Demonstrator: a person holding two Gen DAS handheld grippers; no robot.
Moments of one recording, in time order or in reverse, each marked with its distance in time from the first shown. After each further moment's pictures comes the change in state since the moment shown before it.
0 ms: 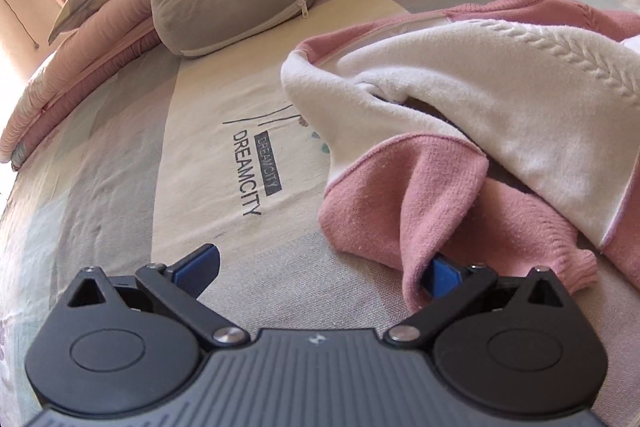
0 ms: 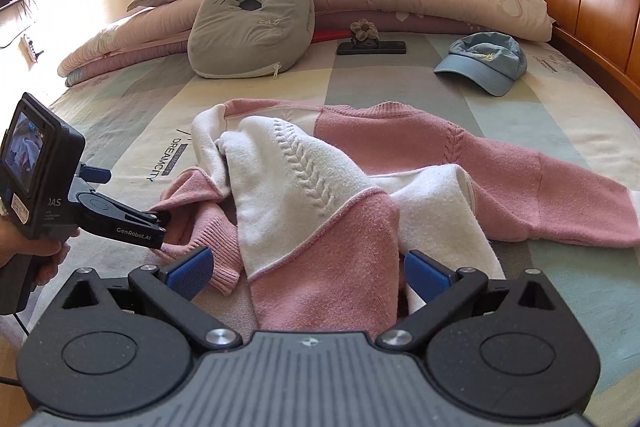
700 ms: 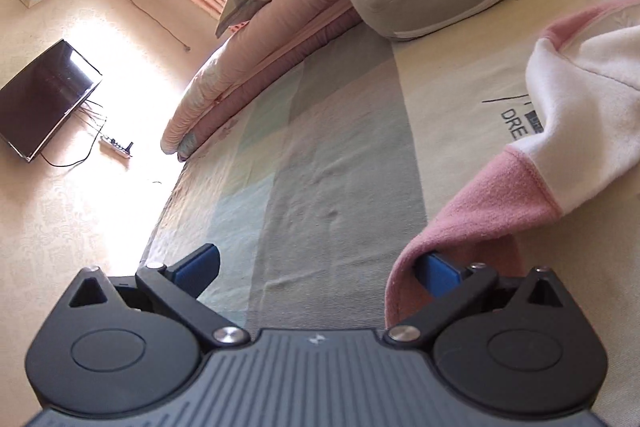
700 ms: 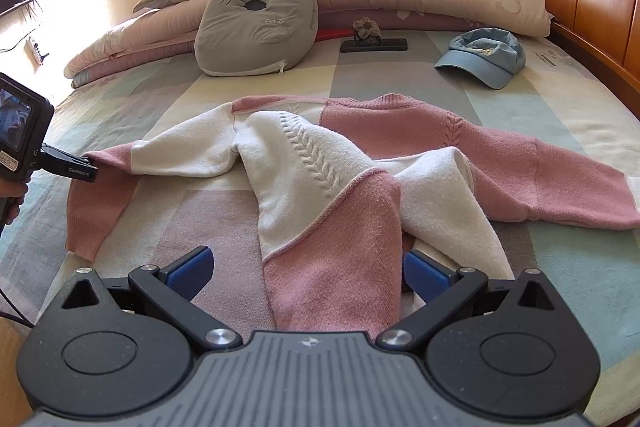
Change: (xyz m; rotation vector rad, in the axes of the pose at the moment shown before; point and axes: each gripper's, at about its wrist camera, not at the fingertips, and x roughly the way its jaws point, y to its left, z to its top) left arm -0.009 0.112 -0.008 -0.021 0.021 0.560; right arm -0.017 0.002 -0.017 0.021 -0.007 0.004
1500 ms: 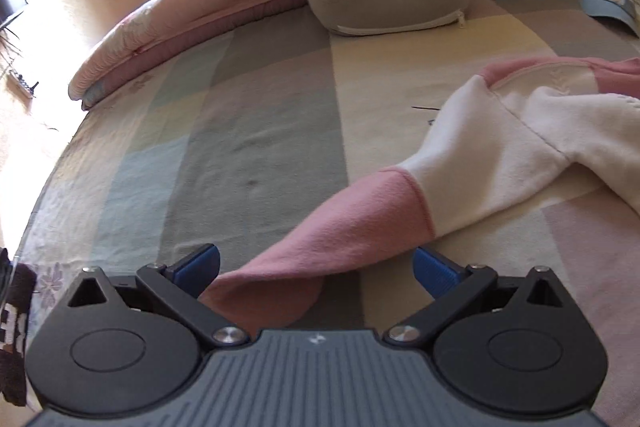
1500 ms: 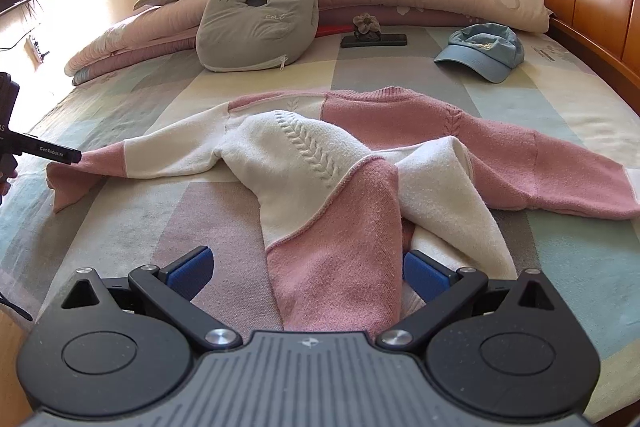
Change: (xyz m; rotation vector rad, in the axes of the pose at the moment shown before) left arm -0.005 0.038 -0.014 -0.146 0.047 -0.514; right arm -0.004 -0.002 -0.007 0.007 0.014 0.005
